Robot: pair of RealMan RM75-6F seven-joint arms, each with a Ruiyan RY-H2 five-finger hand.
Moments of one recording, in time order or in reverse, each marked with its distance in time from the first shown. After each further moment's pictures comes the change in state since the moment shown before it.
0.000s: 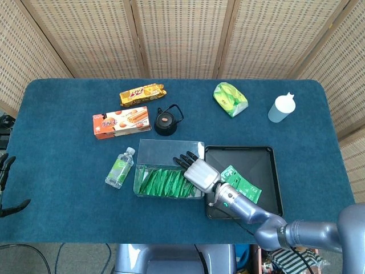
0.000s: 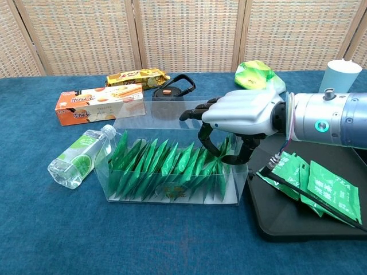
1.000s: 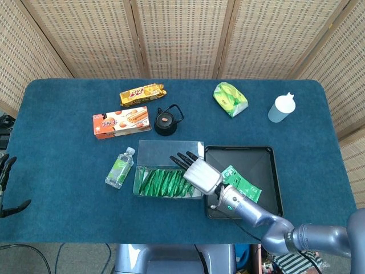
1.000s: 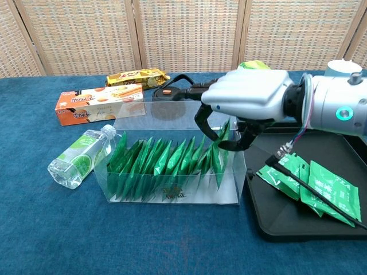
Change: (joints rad) left arm 0.000 -0.001 0.003 -0.003 0.004 0.002 0.003; right arm -0.043 0.056 0.002 -0.061 -0.171 0.102 0.067
